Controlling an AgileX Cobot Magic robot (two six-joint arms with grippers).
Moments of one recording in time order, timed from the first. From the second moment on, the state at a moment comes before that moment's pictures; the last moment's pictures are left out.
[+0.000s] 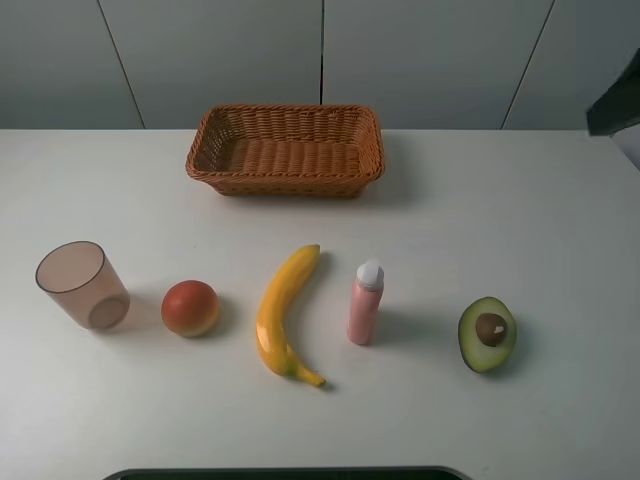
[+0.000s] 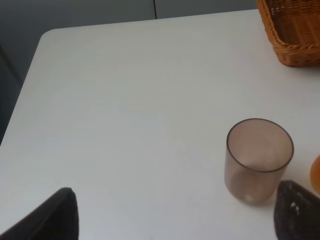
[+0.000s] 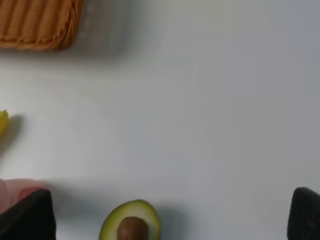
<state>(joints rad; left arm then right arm) -0.21 0.00 -0.51 0.10 1.08 -0.05 0.01 1.08 -0.98 0.15 1.07 -0.08</state>
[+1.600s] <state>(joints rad) -0.21 0.00 -0.51 0.10 1.08 -0.05 0.22 1.61 -0.53 0.27 0.56 0.20</state>
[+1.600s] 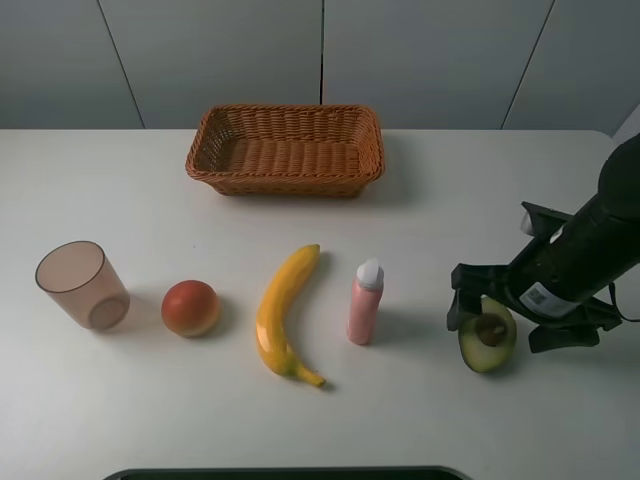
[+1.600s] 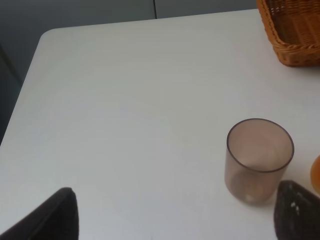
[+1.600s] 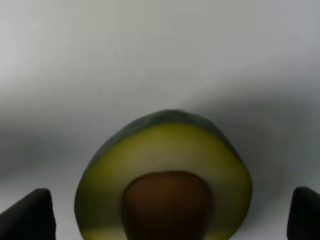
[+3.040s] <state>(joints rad) -0.21 0.00 -0.51 0.10 1.08 -0.04 0.22 1.51 -0.79 0.28 0.61 0.12</state>
